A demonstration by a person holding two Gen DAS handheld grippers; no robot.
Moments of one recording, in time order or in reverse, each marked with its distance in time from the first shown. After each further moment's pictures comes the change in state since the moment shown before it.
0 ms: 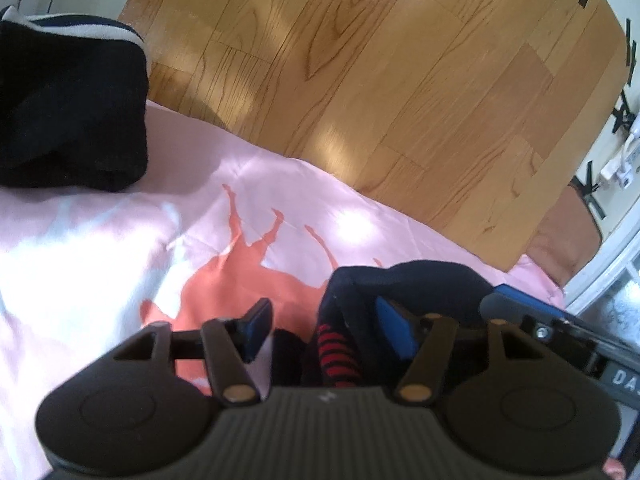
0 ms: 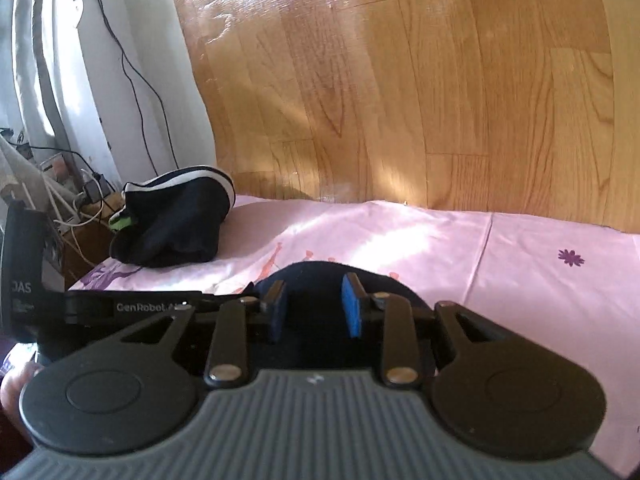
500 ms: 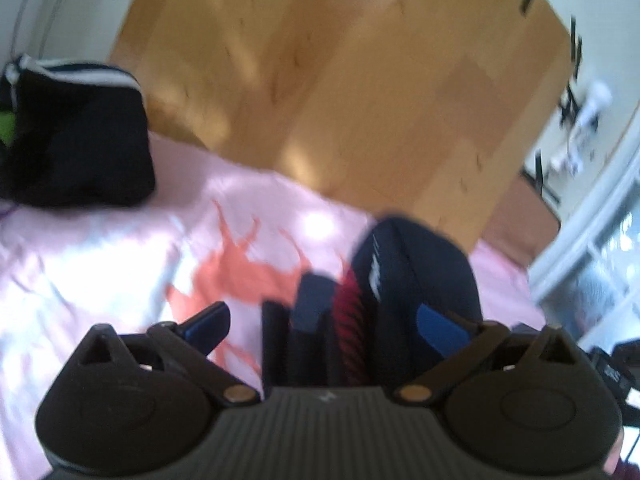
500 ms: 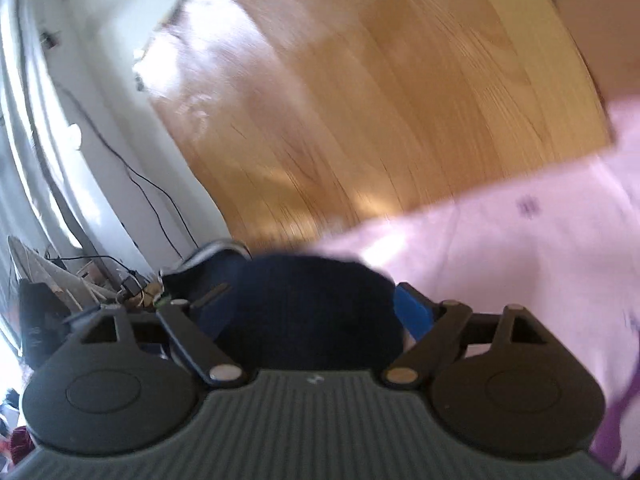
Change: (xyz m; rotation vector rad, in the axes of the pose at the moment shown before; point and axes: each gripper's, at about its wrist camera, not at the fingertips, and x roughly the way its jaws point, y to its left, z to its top) left arm -0.072 -0.019 -0.015 0.074 0.014 -0.079; right arm -0.079 -0.063 -0.053 0.377 -0.121 0.096
